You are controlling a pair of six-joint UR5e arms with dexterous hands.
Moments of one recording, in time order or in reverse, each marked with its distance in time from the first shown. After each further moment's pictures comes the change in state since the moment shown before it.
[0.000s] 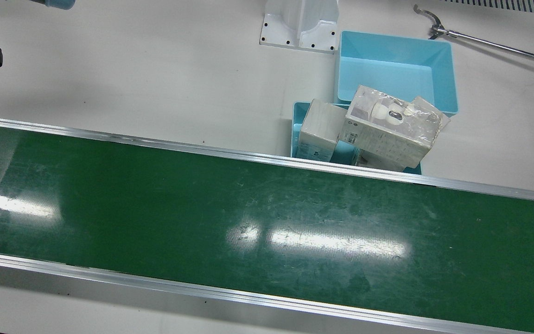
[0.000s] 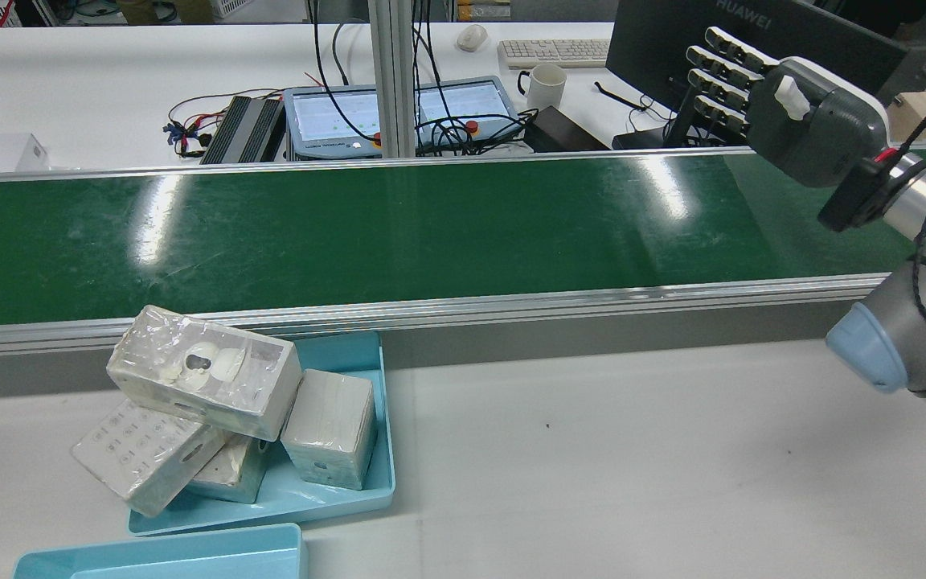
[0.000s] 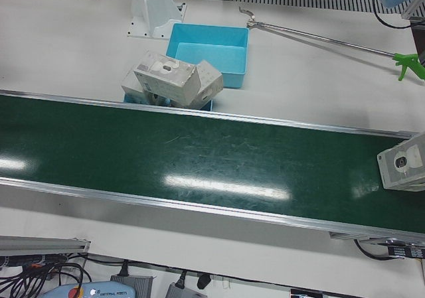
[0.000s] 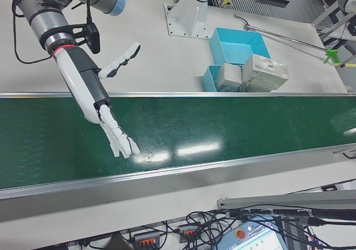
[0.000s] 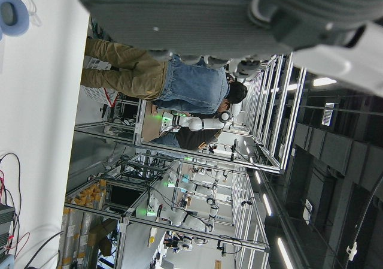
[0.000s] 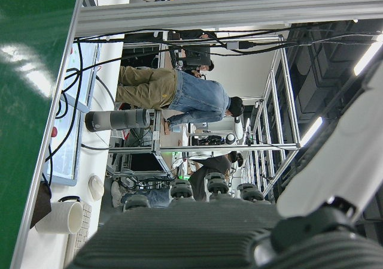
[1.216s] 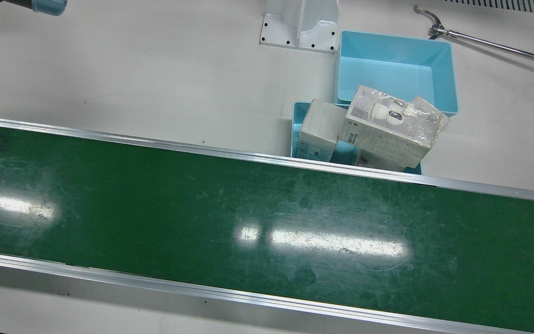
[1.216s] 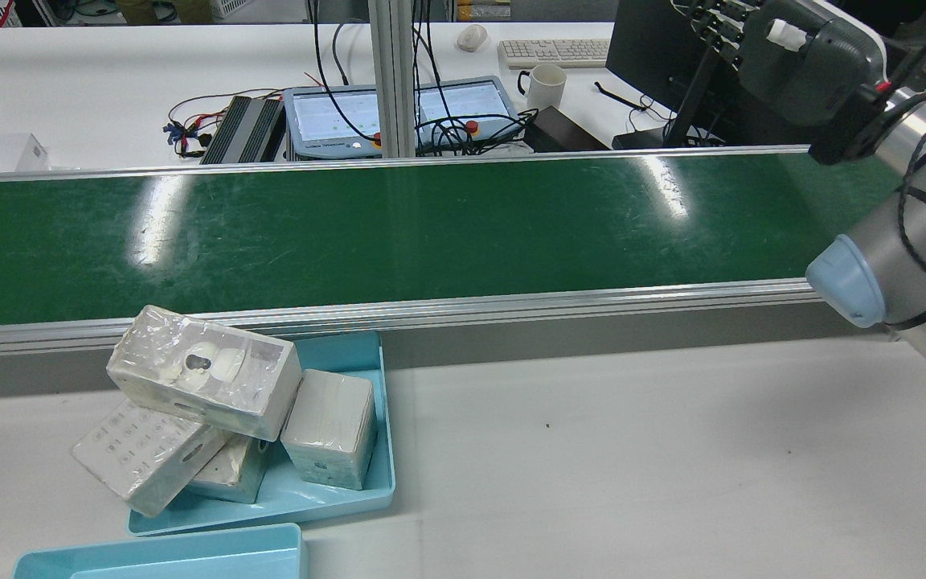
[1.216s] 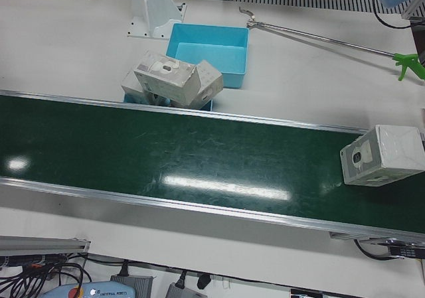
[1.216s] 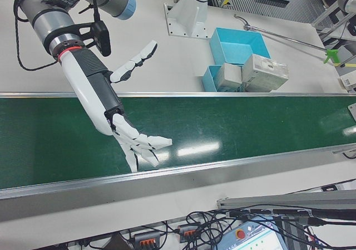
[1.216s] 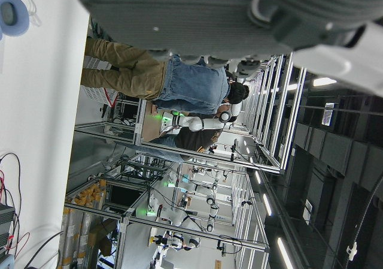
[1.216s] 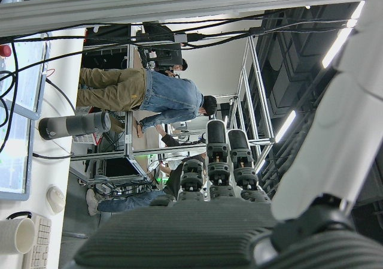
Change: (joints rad) left arm 0.000 0.000 0.000 0.000 0.000 0.000; right arm 0.067 0.138 -0.069 -0.016 -0.016 0.075
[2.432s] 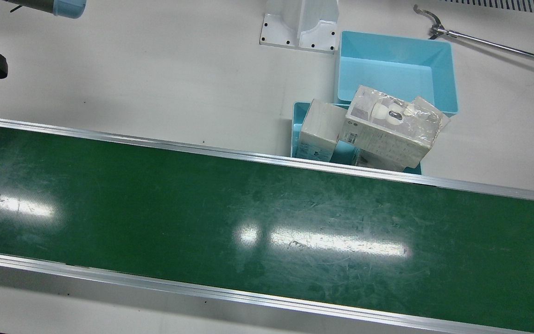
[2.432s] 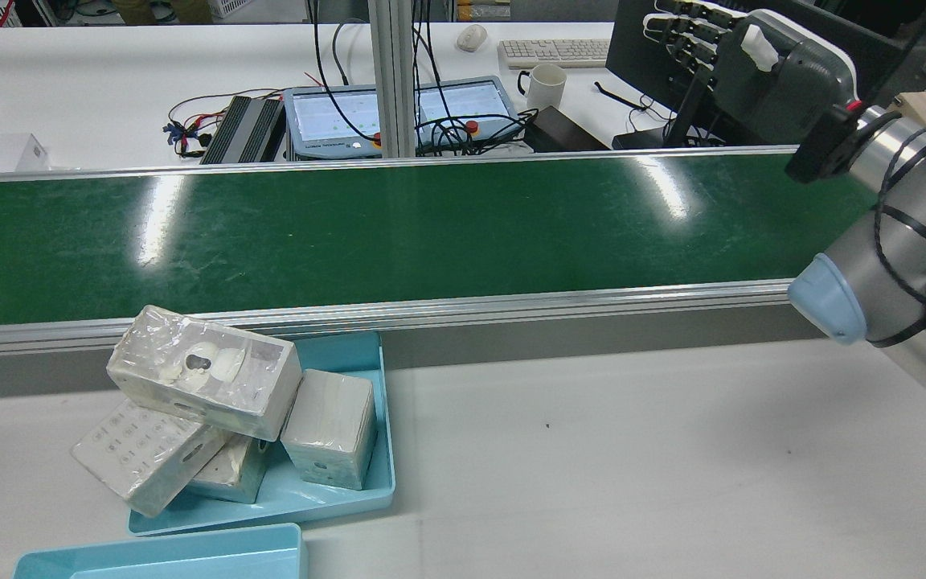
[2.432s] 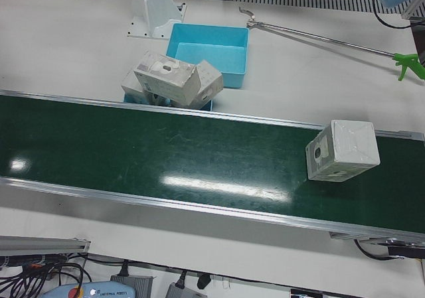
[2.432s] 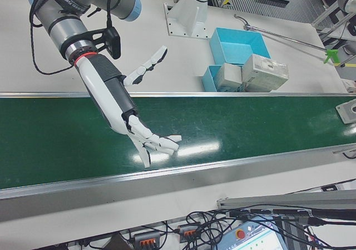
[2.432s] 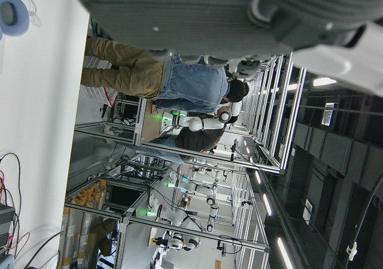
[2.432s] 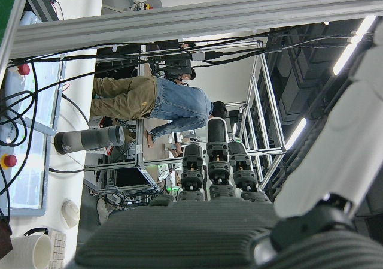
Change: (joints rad) left arm 0.000 0.000 0.000 0.000 0.000 0.000; right arm -0.051 0.001 0.006 -0.009 0.006 -0.005
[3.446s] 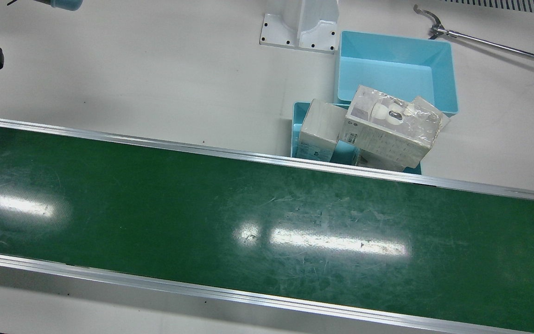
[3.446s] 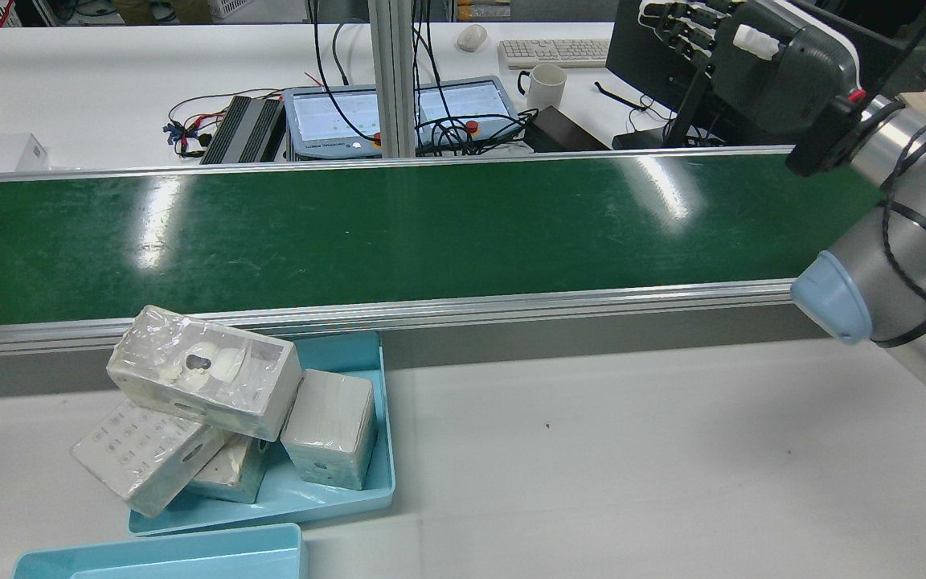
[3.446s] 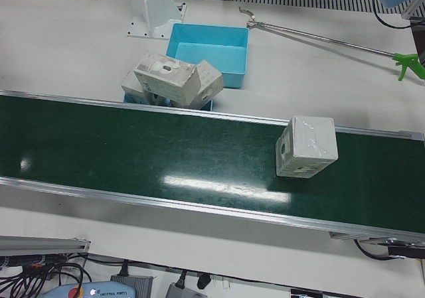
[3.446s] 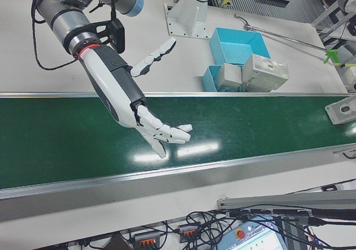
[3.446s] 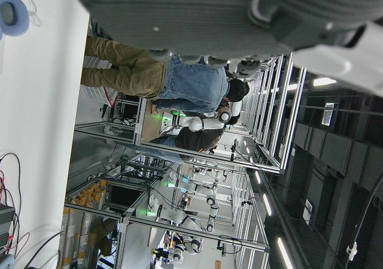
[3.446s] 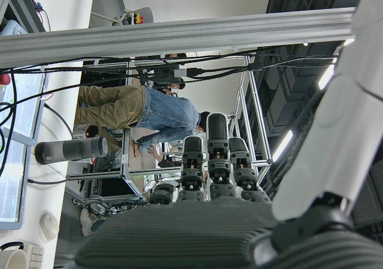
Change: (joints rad) left arm 0.000 0.000 0.000 0.000 0.000 0.000; right arm 0.005 0.006 0.034 0.009 0.002 -0.019
